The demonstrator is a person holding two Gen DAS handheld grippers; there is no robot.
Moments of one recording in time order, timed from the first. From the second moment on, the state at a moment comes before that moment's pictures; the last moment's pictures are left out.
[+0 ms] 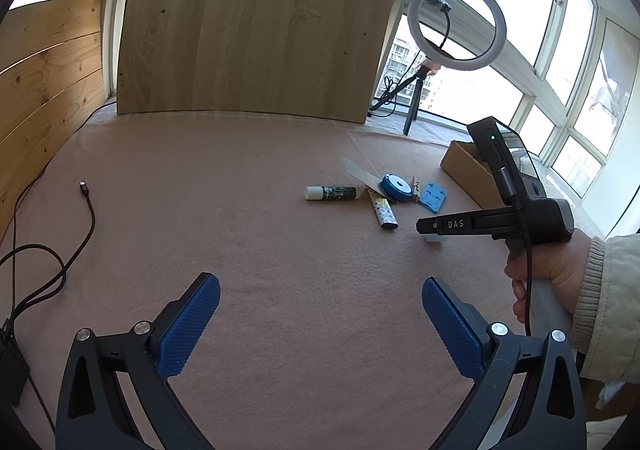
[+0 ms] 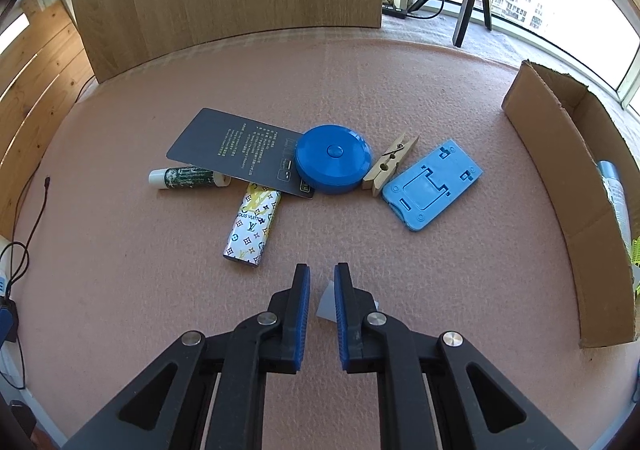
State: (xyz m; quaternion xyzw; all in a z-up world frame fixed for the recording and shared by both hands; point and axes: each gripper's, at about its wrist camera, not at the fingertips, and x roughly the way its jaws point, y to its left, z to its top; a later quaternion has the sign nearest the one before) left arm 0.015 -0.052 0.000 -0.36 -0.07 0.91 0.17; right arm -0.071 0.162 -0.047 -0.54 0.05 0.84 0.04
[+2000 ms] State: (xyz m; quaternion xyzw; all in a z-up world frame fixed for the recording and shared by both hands) left arm -0.101 0.062 -0.044 -0.41 -0.04 0.90 0.10; right arm -0.010 0.209 -0.027 -0.46 0.05 0.88 -0.10
